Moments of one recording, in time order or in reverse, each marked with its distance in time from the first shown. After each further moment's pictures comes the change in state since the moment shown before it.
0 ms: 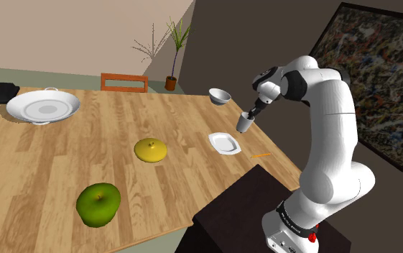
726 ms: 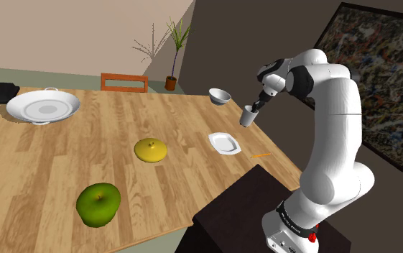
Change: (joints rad) arm 0.020 -0.078 -0.038 0.014 -0.049 -0.086 0.038
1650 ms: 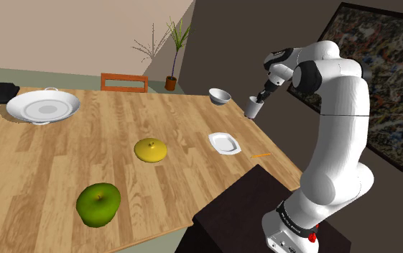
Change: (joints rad) arm 0.020 -0.088 -0.040 0.047 -0.060 -0.123 0.051
